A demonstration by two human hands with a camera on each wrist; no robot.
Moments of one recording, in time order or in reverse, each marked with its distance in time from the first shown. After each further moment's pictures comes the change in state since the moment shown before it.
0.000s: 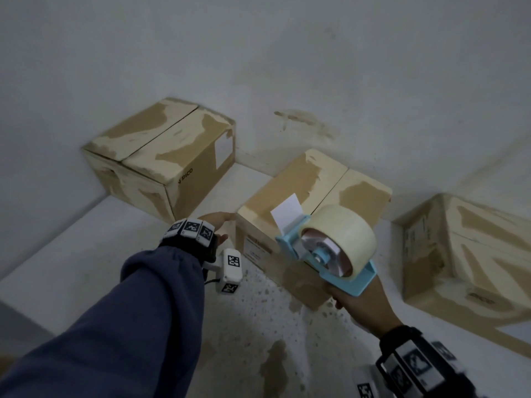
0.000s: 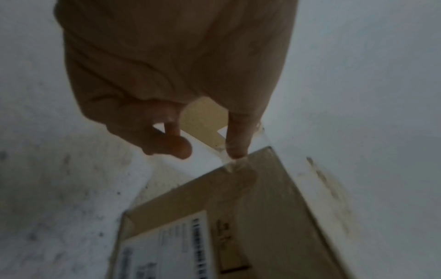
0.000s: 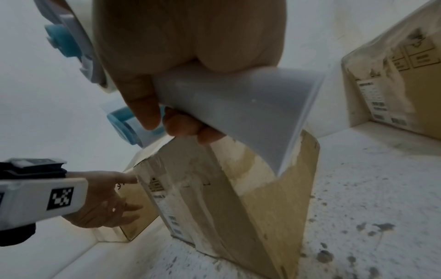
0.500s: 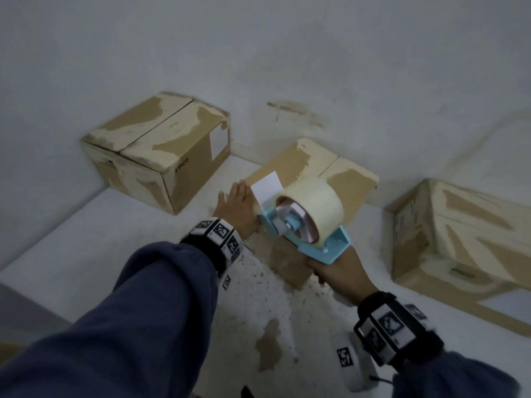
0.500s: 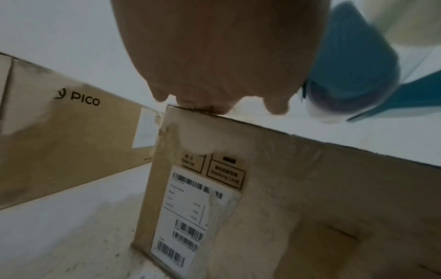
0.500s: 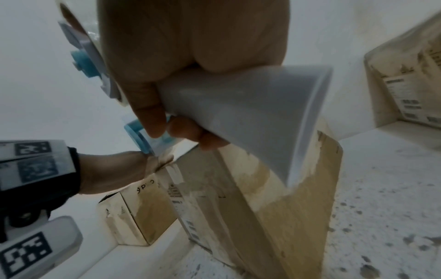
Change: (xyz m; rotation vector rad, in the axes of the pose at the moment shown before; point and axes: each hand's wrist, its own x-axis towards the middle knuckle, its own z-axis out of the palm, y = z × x) left_hand -0.062 -0.008 0.045 1.479 0.058 0.670; right_hand -0.008 -0.034 0.012 0.016 -0.056 0.042
